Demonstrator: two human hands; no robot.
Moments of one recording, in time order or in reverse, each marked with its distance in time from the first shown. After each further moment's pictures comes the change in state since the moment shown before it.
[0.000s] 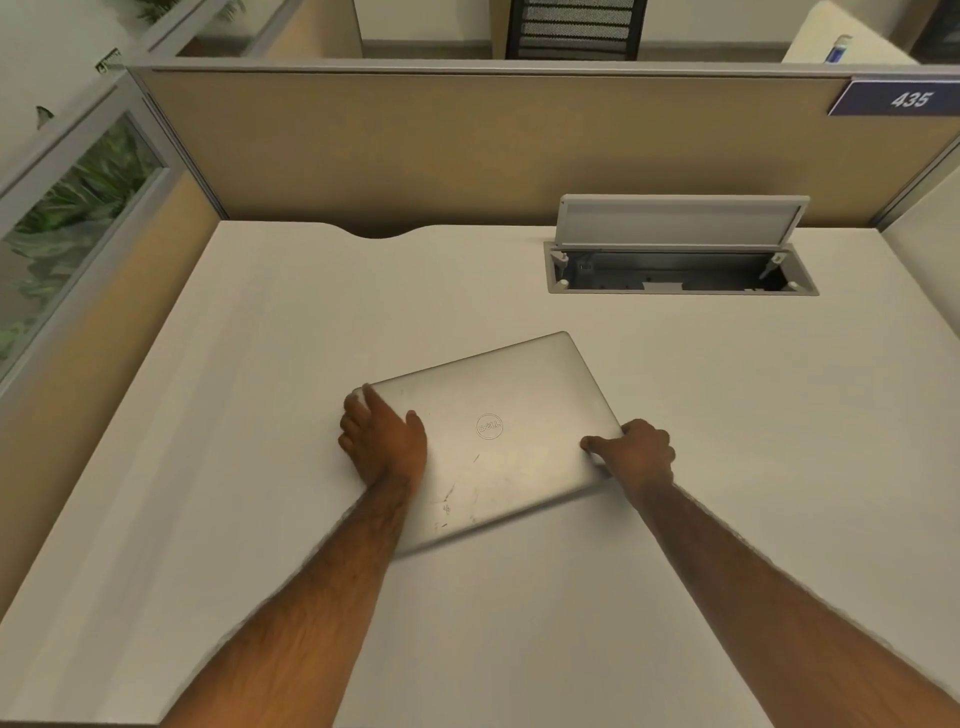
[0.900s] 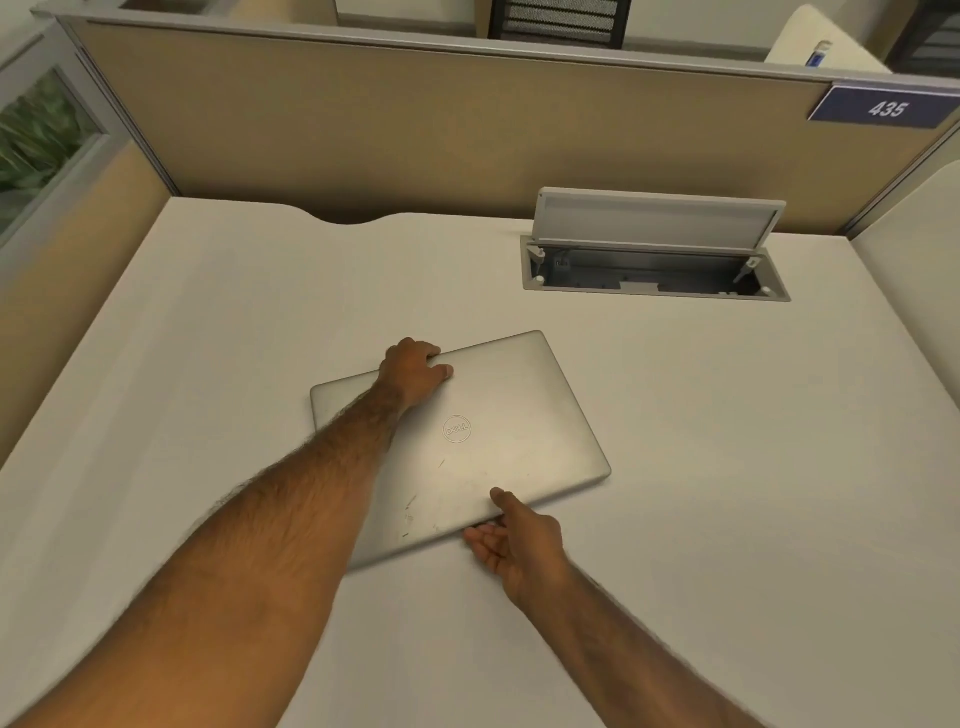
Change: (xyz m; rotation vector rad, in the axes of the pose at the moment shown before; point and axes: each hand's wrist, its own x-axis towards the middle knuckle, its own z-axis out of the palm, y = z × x) left_hand 0.076 0.079 0.033 -0.119 -0.490 0.301; right_hand -0.107 0.004 0.062 1.000 -0.458 0.488
